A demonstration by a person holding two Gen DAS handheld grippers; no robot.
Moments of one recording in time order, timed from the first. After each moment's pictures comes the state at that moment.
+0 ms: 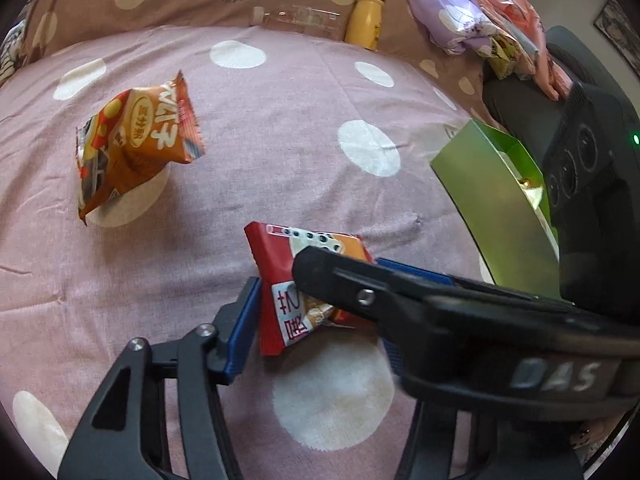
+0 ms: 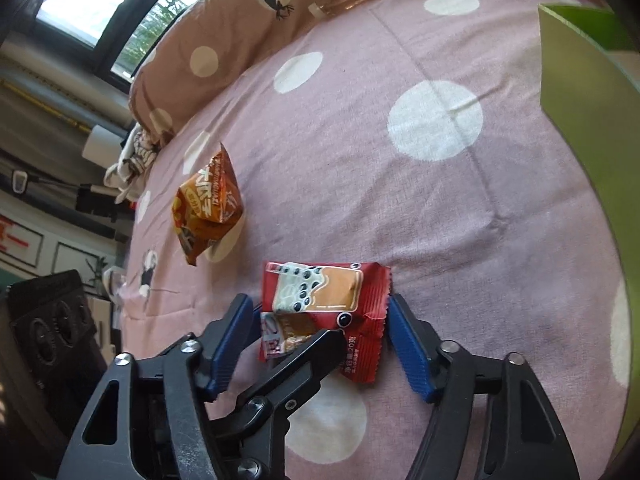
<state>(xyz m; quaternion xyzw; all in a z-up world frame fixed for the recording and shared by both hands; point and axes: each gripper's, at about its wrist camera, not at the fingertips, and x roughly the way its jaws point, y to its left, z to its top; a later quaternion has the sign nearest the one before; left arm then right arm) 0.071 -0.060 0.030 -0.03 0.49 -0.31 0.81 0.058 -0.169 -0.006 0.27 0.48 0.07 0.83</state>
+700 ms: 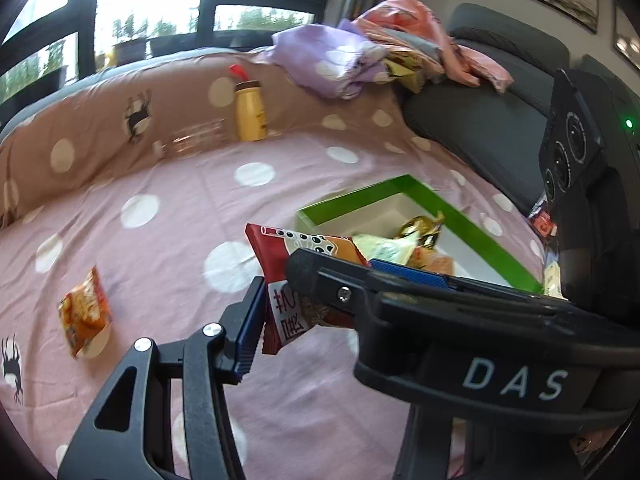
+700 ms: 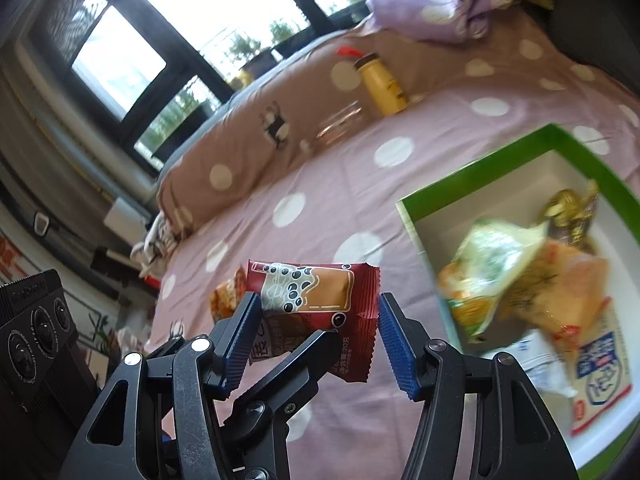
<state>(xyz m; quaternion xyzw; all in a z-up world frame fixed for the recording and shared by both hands) 0.018 -0.167 0.132 0.06 0.34 -0.38 0.86 -0.033 -0.272 0.087 0.31 0.31 0.01 0.90</state>
